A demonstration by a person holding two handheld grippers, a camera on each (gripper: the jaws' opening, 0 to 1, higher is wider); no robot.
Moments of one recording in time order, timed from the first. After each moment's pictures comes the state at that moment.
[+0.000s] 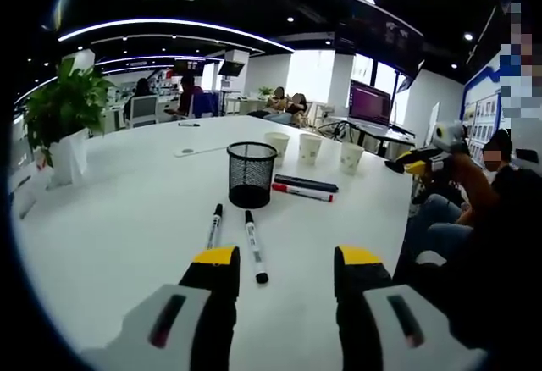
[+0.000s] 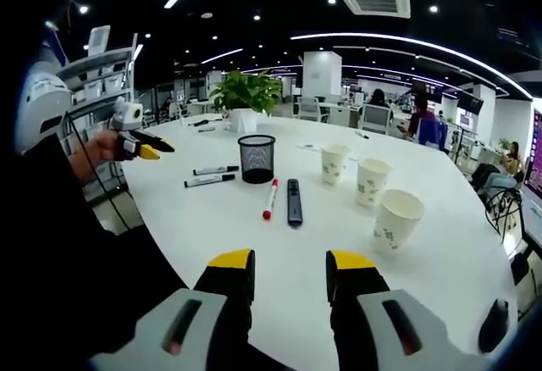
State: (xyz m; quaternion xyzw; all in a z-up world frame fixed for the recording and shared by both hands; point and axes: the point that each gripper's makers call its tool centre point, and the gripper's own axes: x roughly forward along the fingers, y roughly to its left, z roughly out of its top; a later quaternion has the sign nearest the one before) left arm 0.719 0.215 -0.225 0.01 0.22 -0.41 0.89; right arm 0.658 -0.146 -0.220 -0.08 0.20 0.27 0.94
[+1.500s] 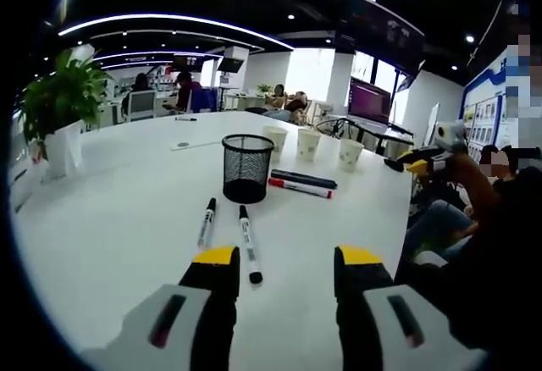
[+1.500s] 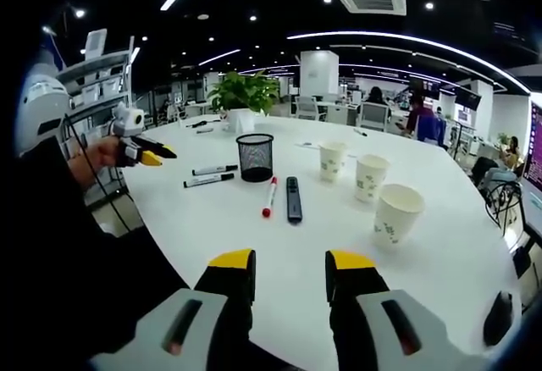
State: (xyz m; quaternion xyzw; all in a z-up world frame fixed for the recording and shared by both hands) left arm 0.721 0.203 -0.240 0.01 0.23 -0.41 0.88; right arm 0.656 -0.149 -0.226 -0.07 0.21 0.27 0.94
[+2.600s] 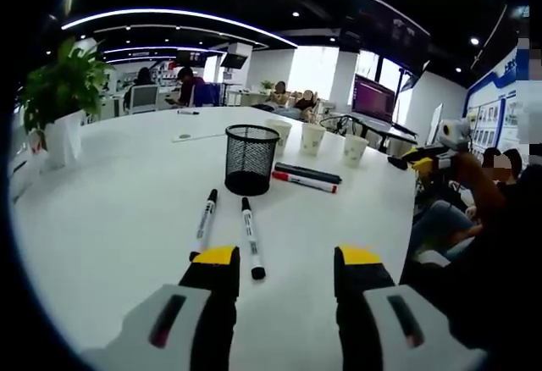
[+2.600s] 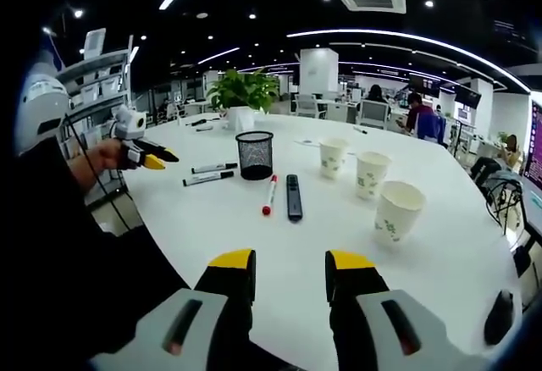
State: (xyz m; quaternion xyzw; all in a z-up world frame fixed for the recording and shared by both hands) left arm 0.727 0.201 -0.255 0.00 0.24 -0.41 0.88; right arm 0.656 -0.148 -0.229 -0.08 0.21 0.27 0.94
